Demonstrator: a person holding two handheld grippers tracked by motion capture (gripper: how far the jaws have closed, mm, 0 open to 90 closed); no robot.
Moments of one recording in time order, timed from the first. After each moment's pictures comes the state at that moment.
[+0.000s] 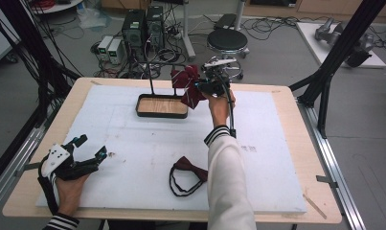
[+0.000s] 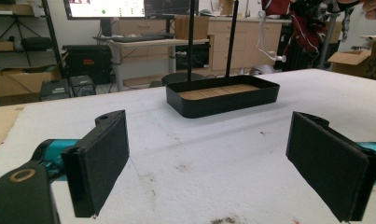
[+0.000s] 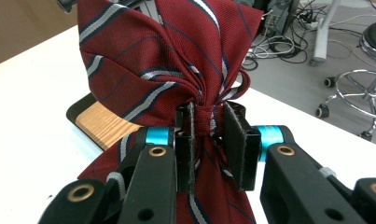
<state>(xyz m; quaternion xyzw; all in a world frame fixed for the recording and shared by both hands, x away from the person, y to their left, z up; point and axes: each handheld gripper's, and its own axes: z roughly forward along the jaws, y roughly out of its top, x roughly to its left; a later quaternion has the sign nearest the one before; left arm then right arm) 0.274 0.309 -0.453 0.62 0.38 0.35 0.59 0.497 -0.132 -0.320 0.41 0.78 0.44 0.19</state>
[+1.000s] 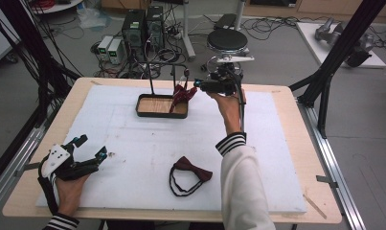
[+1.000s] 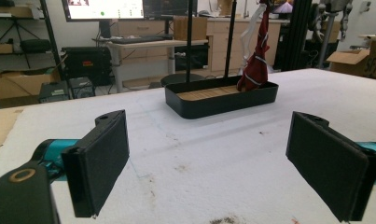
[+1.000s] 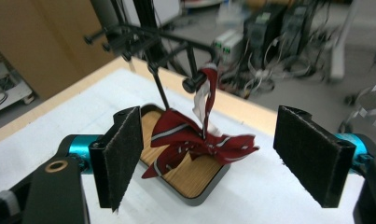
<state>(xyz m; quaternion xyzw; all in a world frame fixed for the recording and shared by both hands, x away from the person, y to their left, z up) 0.273 0.308 -0.453 0.62 0.37 0.35 0.60 0.462 -0.155 -0.286 0.40 0.74 0.51 0.17</state>
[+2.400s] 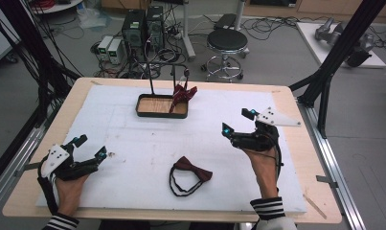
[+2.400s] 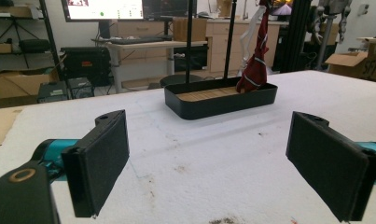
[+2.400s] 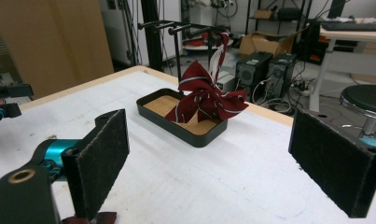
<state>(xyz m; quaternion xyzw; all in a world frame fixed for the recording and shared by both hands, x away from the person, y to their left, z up) 0.273 0.309 -0.454 0.62 0.37 0.35 0.60 0.312 -0.232 -0.326 0.34 0.71 0.57 0.24</state>
